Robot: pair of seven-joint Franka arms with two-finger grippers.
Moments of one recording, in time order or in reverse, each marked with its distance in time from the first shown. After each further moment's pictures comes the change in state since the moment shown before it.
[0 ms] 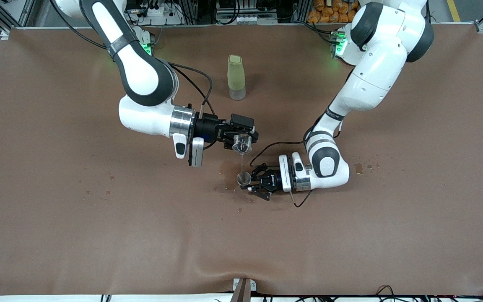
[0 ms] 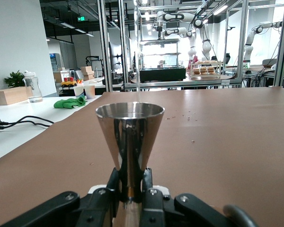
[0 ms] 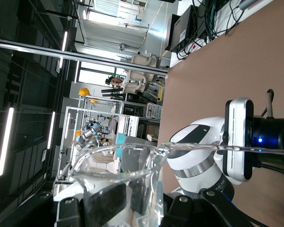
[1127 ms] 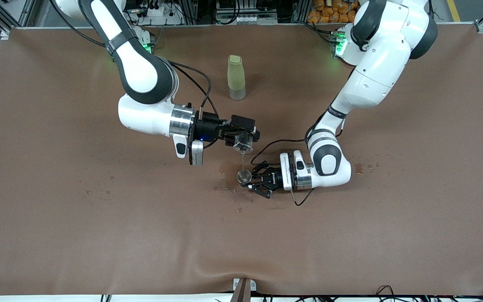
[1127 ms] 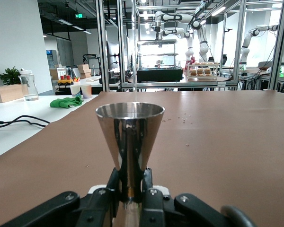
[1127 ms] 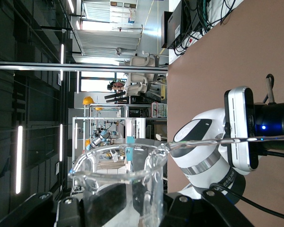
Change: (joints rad) left arm 0.014 -0.036 -0.009 -0.036 0.025 -0.002 -0.035; right arm 0.001 0.000 0.000 0.022 0.001 0.000 0.152
